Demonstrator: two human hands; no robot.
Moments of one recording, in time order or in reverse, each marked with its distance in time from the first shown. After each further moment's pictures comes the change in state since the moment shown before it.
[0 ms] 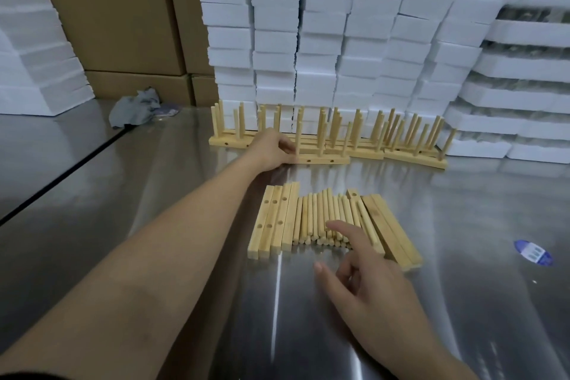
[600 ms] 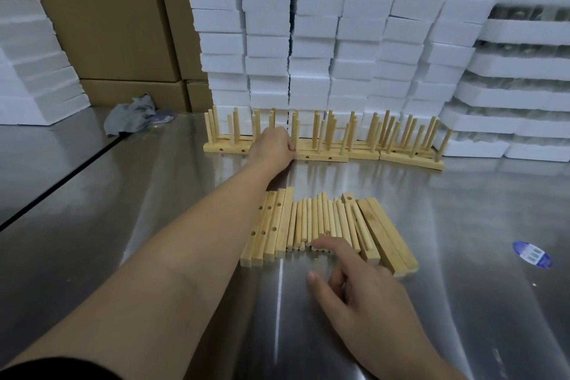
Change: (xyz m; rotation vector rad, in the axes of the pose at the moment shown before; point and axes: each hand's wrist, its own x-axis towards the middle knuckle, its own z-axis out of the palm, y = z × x) left_hand 0.010 0.029 0.016 0.290 0.189 -0.024; right_hand 0.001 -0.004 -0.001 -0.026 0.000 -0.079
